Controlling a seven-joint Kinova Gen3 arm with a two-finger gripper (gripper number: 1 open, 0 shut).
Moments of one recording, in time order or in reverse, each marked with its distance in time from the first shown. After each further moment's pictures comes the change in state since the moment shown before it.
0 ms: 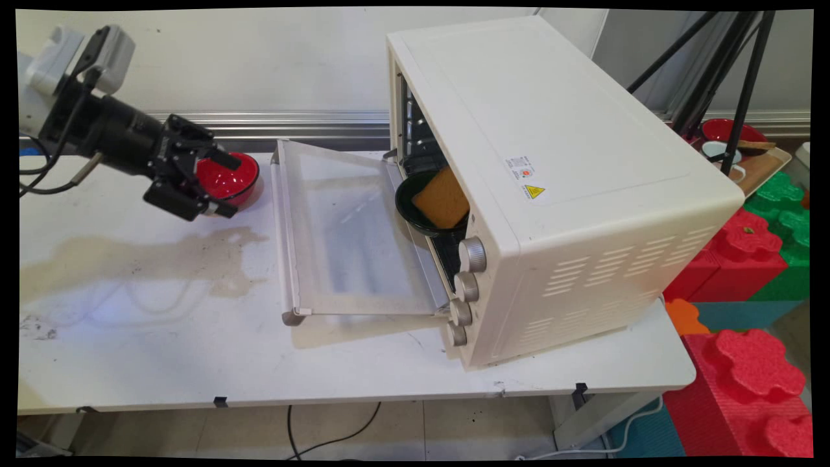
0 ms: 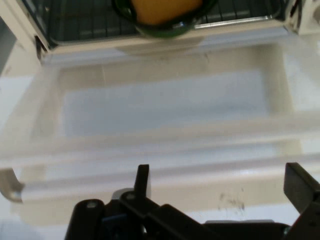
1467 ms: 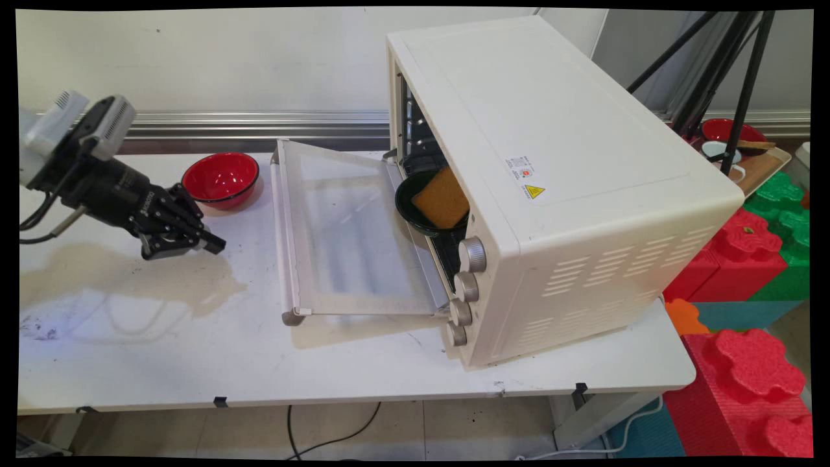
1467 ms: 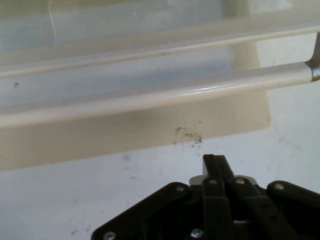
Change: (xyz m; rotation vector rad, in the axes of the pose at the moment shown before) arm -0.049 0.015 0.016 -0.105 -0.121 0.011
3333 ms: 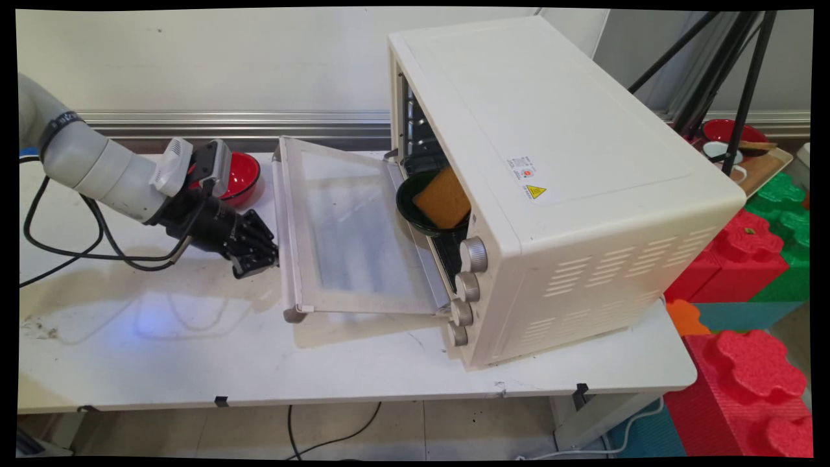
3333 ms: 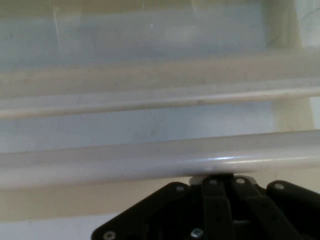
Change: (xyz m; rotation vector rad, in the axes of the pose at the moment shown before) arm 0.023 -0.003 0.107 0.039 0.015 -0.068
